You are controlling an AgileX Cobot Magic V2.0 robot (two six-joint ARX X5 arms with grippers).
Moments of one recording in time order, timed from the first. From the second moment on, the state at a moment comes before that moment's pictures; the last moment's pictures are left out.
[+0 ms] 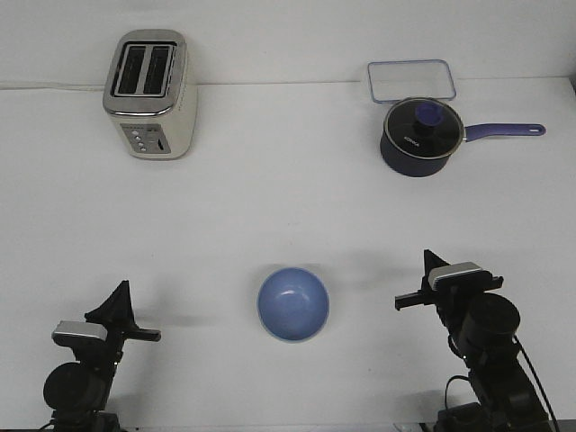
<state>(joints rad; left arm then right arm) -0.10 0.01 0.03 0.11 0.01 0.00 0.18 0.55 0.48 -0.21 0.00 0.02</state>
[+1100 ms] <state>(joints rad) -0.10 0.01 0.03 0.11 0.01 0.00 0.10 0.09 0.26 -0.17 0.00 0.02</state>
